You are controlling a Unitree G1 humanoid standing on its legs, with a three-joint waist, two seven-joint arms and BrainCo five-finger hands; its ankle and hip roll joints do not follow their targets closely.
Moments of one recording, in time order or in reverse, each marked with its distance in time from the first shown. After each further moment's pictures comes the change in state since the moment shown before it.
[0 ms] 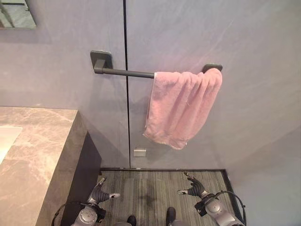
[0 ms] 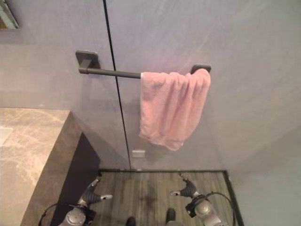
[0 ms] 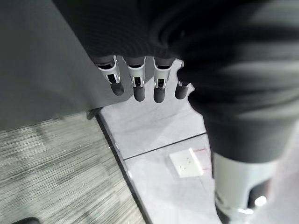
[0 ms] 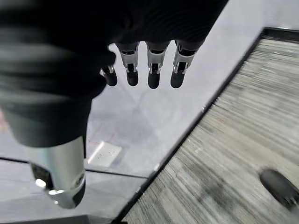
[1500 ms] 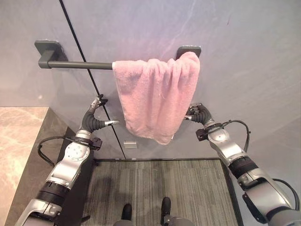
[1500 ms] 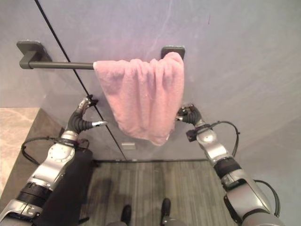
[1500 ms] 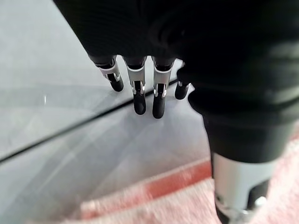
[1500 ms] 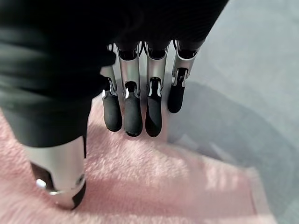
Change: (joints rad) left arm -0.452 0.249 0.007 -0.523 -0.244 0.060 0.002; right arm -0.659 -0.171 0.094 -0.131 0.378 0.096 -0.041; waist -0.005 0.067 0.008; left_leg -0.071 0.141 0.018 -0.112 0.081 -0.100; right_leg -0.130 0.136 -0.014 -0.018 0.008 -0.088
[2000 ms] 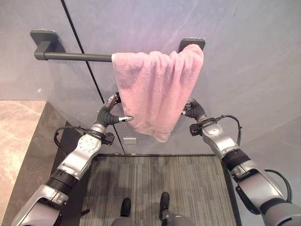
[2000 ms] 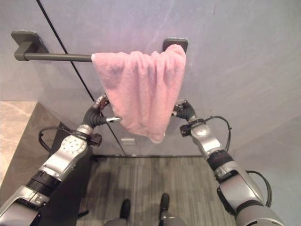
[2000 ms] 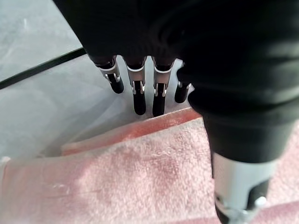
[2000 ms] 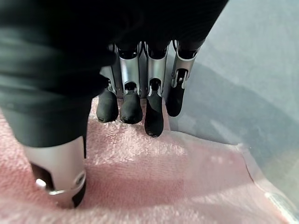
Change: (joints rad) left arm -0.113 0.003 -0.138 0.020 -0.118 0.002 -0.024; right arm -0.063 0.061 0.008 0.095 0.175 -0.002 0.035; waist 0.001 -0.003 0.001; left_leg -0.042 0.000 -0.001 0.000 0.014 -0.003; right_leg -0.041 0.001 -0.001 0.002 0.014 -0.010
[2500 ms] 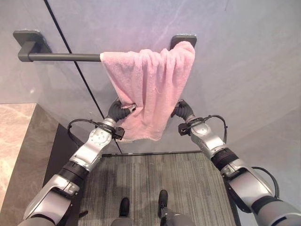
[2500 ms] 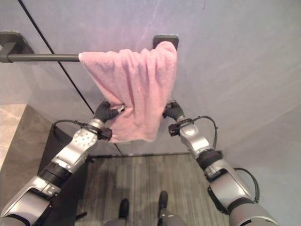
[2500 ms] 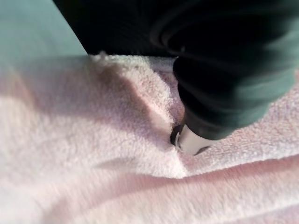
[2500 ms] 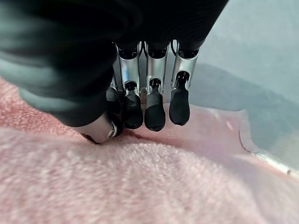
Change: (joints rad) left arm -0.108 -0.067 -0.037 0.046 -0.012 0.033 -0.005; right arm -0.019 0.071 0.029 -0.042 0.036 0.020 -0.019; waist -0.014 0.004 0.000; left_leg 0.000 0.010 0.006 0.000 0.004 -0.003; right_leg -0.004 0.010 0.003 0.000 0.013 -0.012
